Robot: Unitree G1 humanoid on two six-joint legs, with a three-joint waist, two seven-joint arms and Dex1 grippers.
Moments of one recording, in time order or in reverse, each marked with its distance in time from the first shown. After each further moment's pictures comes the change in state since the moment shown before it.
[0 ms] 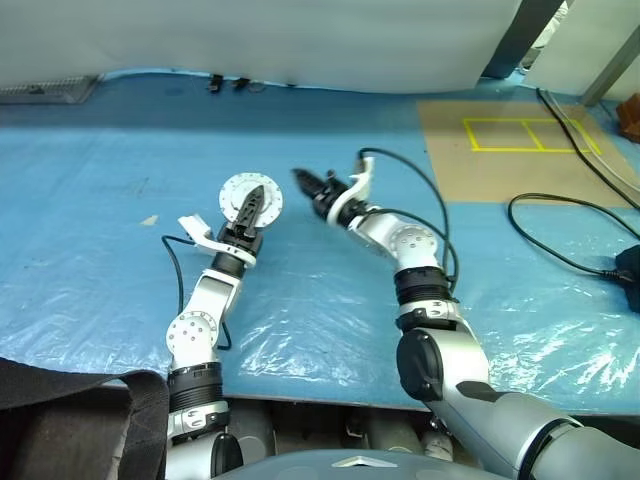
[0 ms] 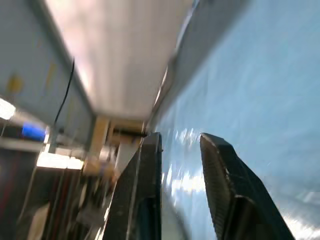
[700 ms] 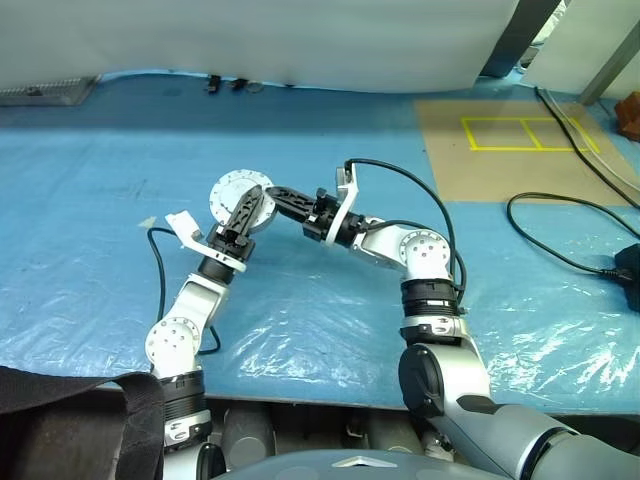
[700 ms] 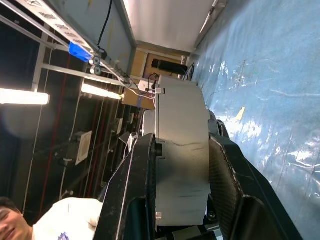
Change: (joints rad) left arm 0.050 0.068 -0.038 -0.076 -0.005 0.101 -0.089; right arm 0.097 0.032 0.074 -0.181 0.083 0.391 0.115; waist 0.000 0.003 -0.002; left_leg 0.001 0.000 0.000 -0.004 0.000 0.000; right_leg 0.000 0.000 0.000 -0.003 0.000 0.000
